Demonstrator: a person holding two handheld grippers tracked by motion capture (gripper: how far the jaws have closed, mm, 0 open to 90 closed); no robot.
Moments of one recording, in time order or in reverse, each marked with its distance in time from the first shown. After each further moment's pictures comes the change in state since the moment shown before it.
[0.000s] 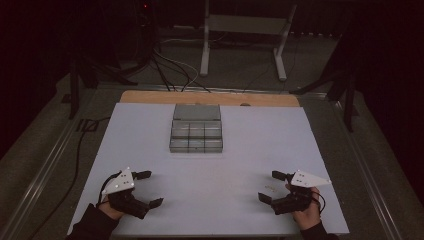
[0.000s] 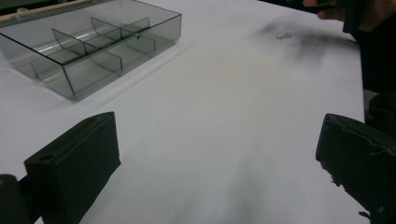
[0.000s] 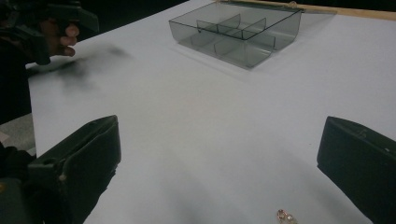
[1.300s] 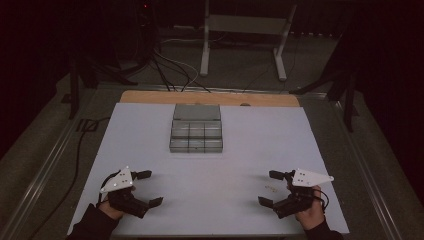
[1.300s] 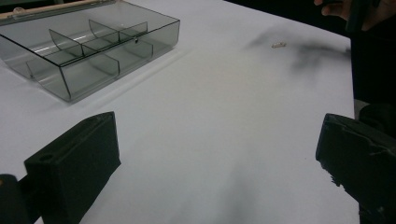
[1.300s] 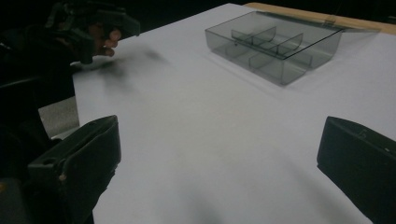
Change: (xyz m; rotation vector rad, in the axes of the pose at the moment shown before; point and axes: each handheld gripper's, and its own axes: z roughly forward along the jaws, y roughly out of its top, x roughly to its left) left arm 0.002 0.000 -0.001 -0.023 -0.011 -0.031; right arm 0.010 0.024 -0.009 0.010 0.103 -0.052
